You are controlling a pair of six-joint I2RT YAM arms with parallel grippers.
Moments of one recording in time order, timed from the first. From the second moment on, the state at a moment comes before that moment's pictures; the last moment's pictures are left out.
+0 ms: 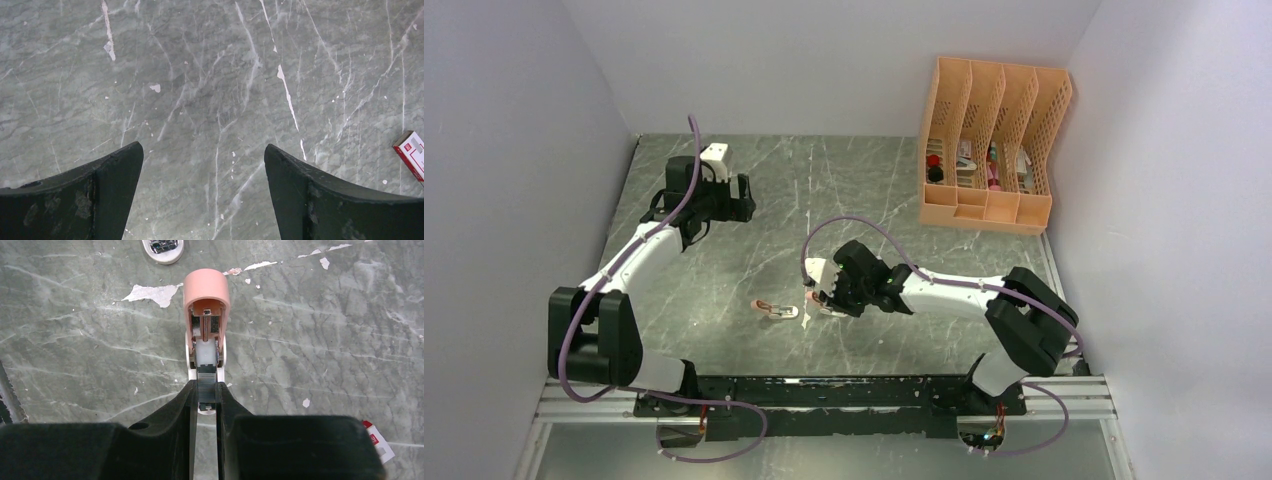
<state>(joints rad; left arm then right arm) -0.12 1.41 0.96 -0.12 0.19 -0.06 0.93 1.55 0.80 -0.14 -0.21 -0.38</state>
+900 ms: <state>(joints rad) -0.12 1.41 0.96 -0.12 0.19 -0.06 0.93 1.54 0.80 -0.12 -0.19 -0.39</state>
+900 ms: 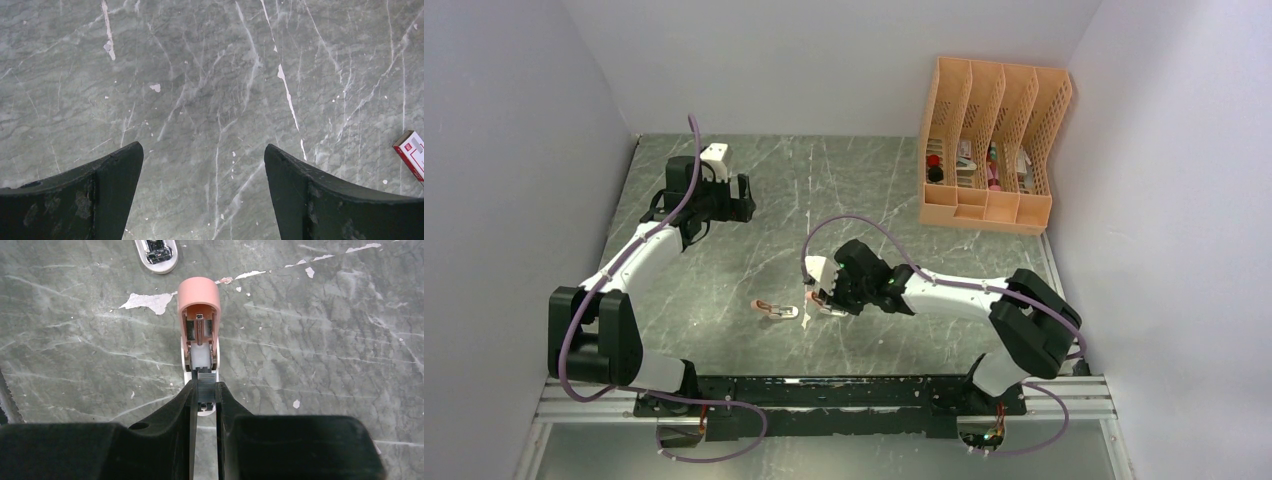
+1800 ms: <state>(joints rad) -0.12 1.41 0.96 -0.12 0.19 -0.06 0.93 1.54 0.79 -0.12 -0.21 -0.40</state>
